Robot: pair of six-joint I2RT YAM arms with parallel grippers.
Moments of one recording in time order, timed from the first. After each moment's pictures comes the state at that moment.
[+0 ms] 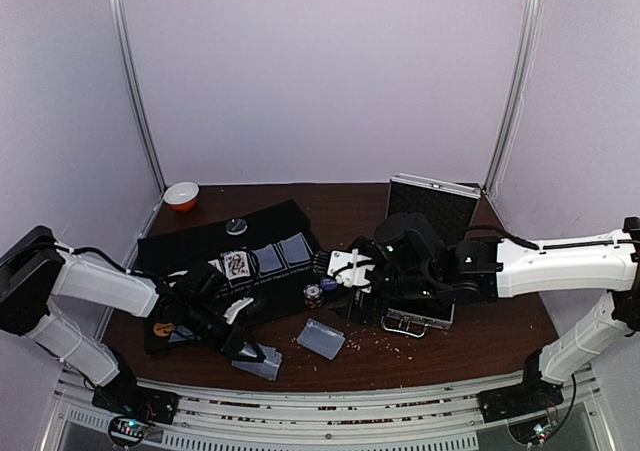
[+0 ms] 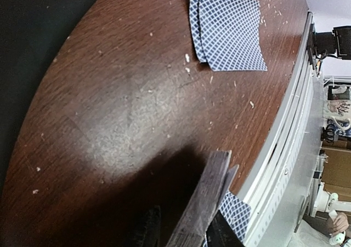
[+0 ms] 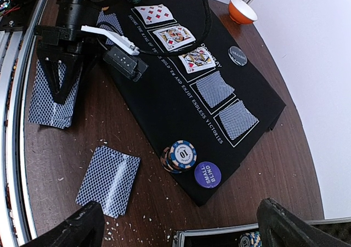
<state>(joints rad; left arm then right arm) -0.73 1.45 0.48 -0.12 0.65 -0.34 1.13 1.43 1.02 -0.23 0.16 -0.44</state>
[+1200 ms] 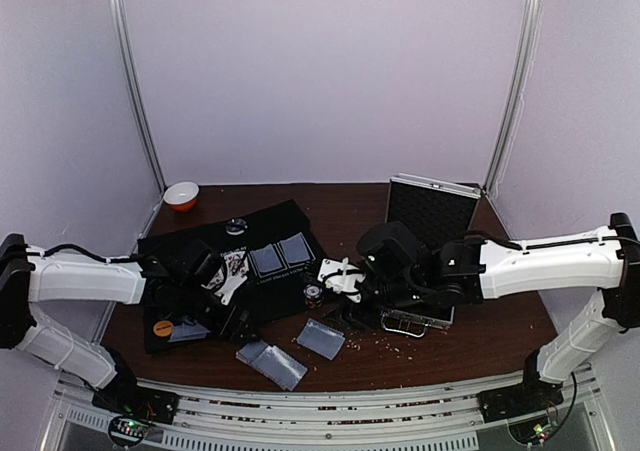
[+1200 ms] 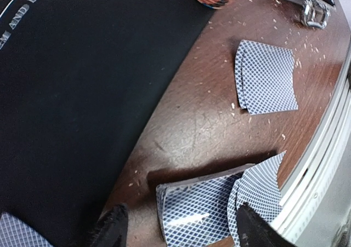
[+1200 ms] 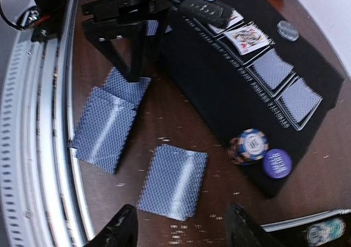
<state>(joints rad) -0.74 1.33 0.62 -0.36 0.37 -0.29 1.16 1.50 1.07 -0.30 0.02 -0.23</state>
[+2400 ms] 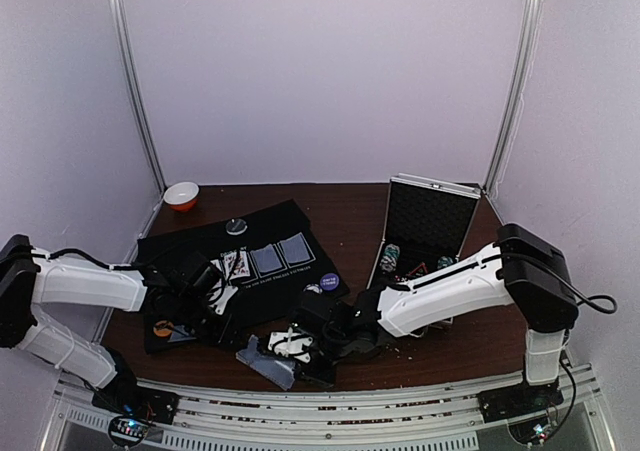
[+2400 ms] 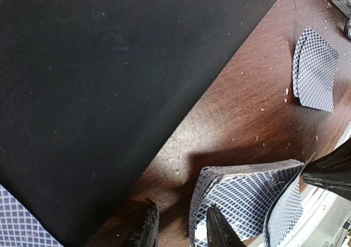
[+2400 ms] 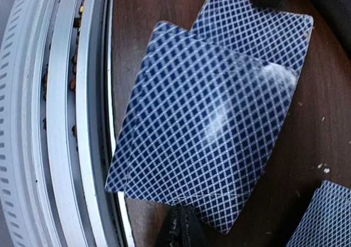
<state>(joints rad) -0.74 1.34 0.55 -0.36 0.31 -0.43 1.28 1.99 1.25 -0.32 -0.21 -0.10</state>
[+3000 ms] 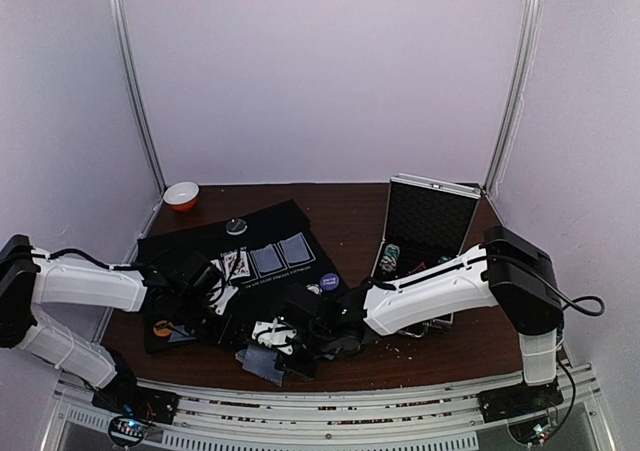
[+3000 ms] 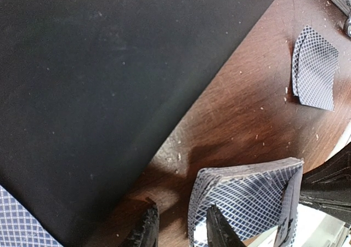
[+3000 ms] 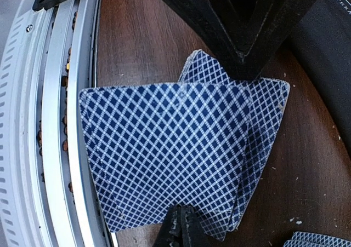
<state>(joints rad) -0.74 1.34 0.55 -0.36 0.31 -0.42 1.28 2.07 1.36 -0.25 -0.18 -0.07</state>
